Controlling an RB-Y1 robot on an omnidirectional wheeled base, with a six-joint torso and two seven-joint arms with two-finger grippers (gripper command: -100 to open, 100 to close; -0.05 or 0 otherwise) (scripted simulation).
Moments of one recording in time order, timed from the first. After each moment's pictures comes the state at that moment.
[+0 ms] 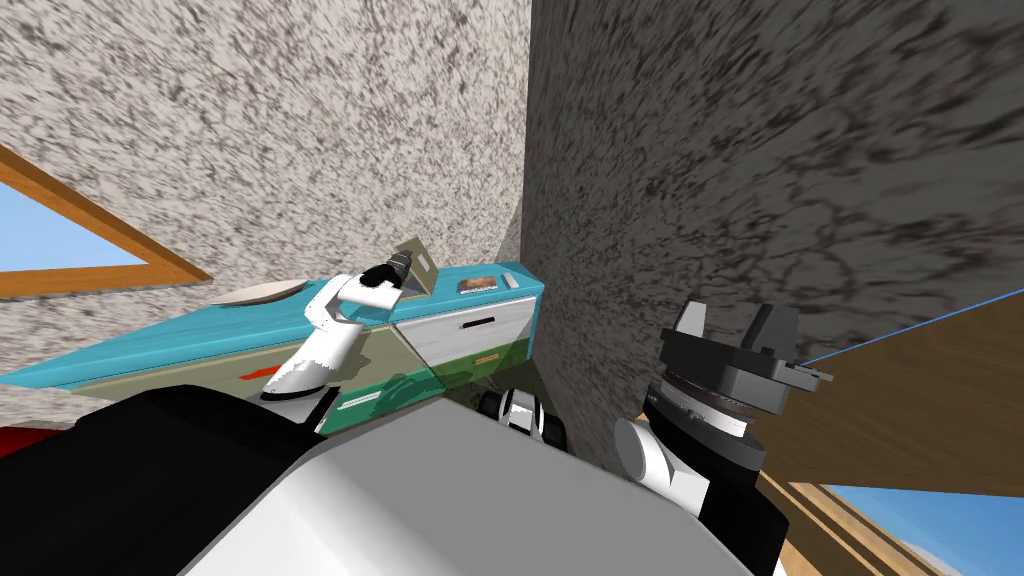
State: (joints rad) left arm 0.07 0.83 0.53 -2.02 0.05 0.85 0.12; right arm 0.47 0.05 0.05 -2.39 -0.04 -0.59 0.05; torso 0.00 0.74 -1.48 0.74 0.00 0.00
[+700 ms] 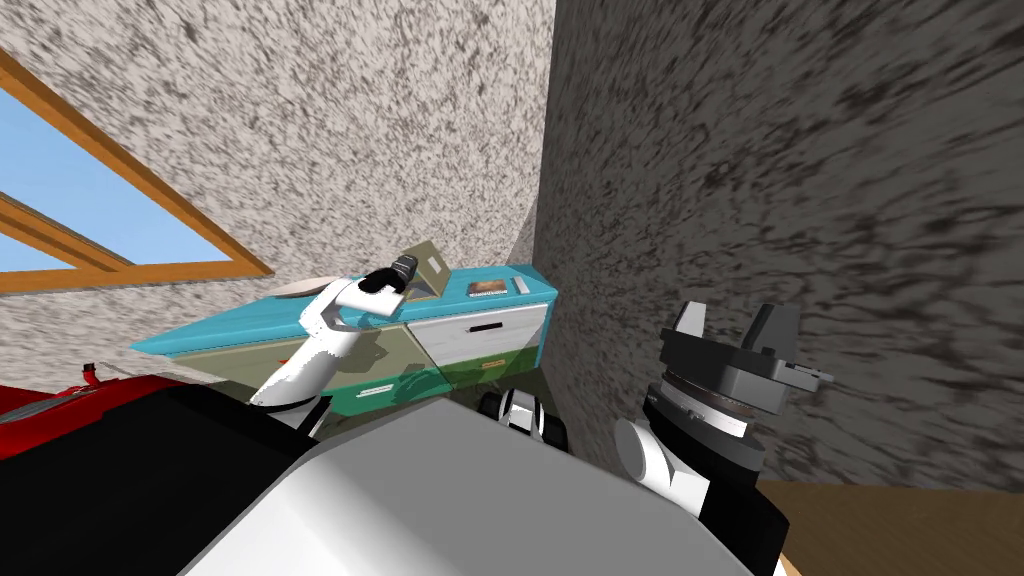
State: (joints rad) left arm 0.13 0.82 0.51 -2.14 0.08 0.86 0.13; right arm 0.47 0.05 0.05 -2.39 -0.04 -0.59 0.05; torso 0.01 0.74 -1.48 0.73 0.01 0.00
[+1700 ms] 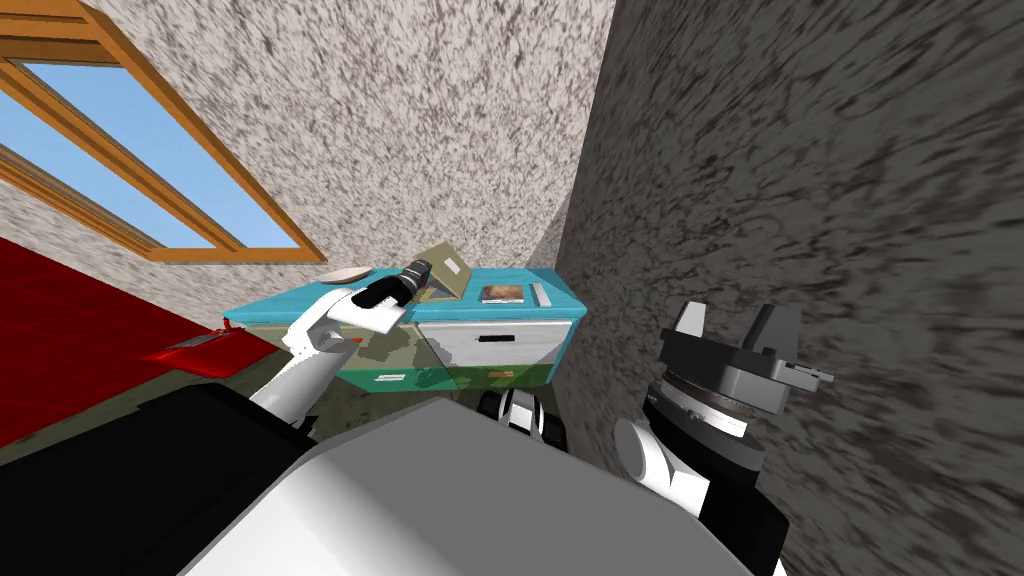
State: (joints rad) left arm 0.24 0.79 0.47 -2.39 0.13 0.90 0.15; right arm 0.47 0.05 0.05 -2.39 -0.04 -0.59 0.05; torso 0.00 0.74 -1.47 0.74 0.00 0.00
